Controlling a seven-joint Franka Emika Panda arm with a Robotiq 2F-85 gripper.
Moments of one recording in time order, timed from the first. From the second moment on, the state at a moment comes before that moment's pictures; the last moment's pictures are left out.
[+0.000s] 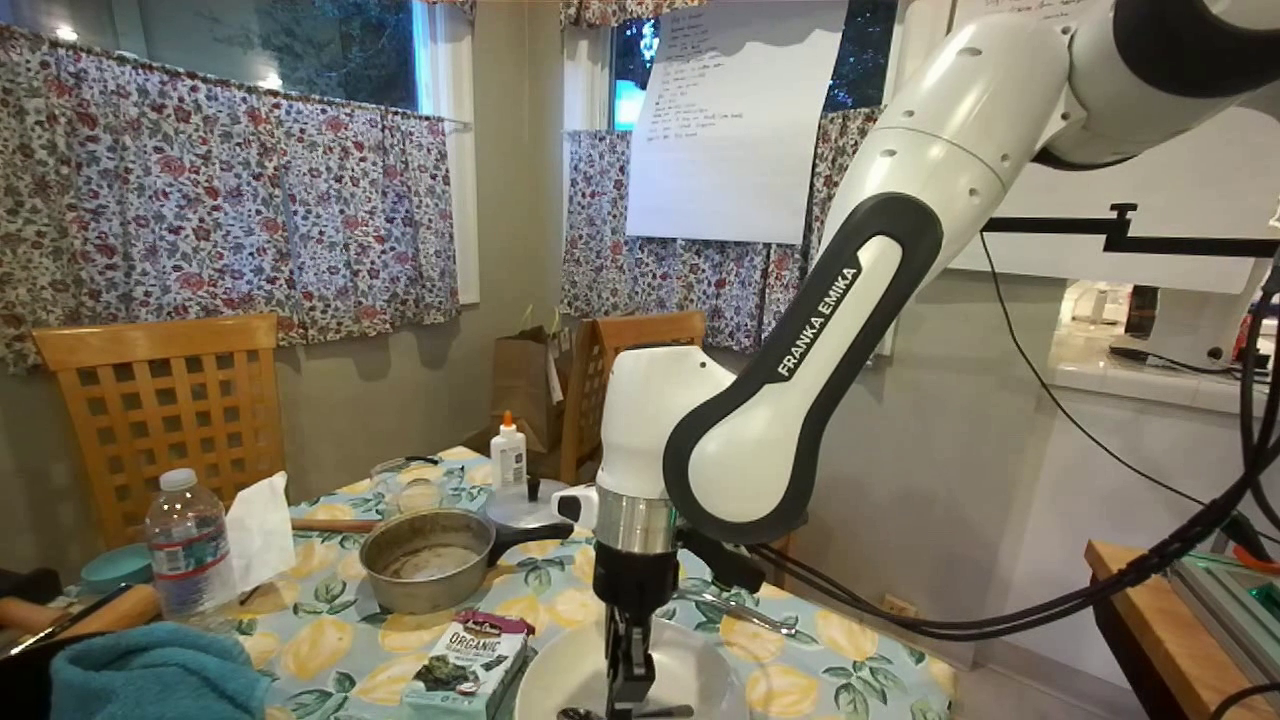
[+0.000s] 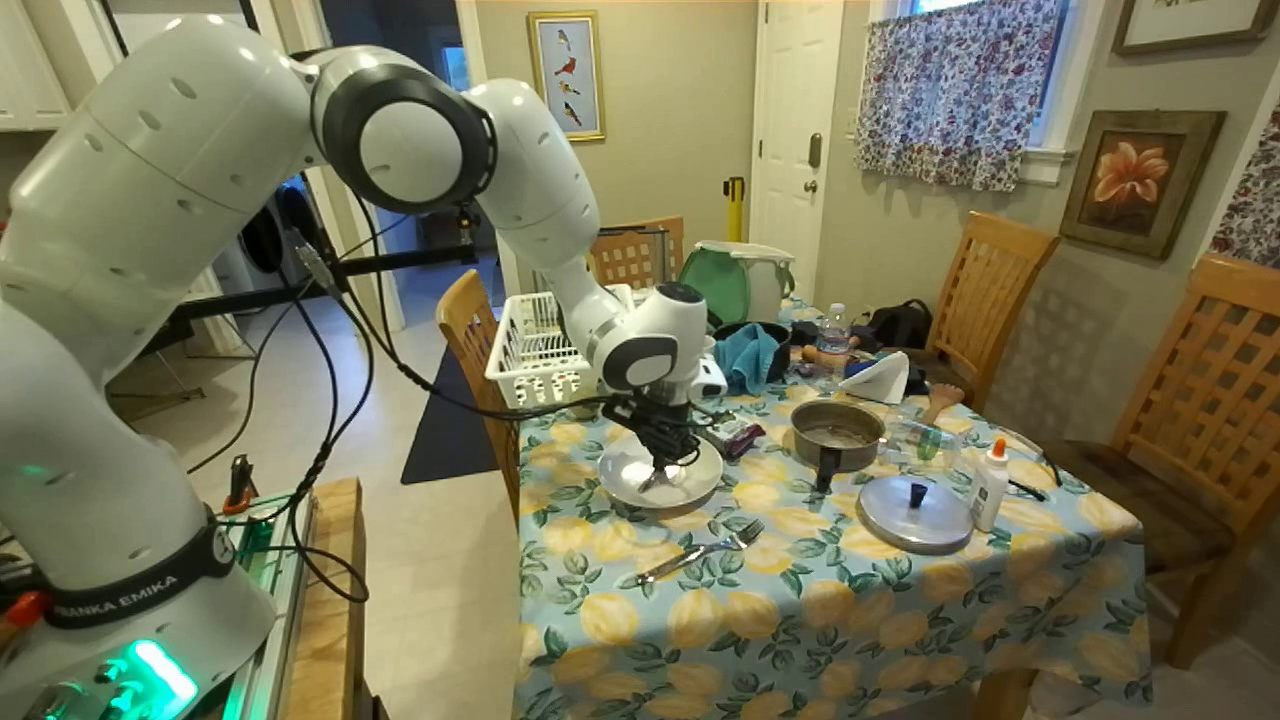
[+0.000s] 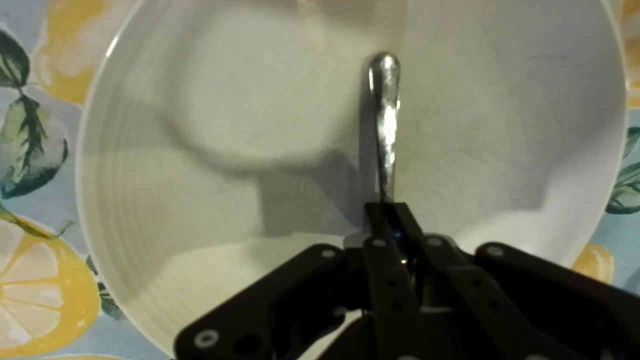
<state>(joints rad) -0.05 0.88 0.26 -1.81 -0.01 2.70 -0.44</state>
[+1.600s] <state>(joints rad) -0.17 0.64 0.16 -2.13 0.03 2.92 -0.25</state>
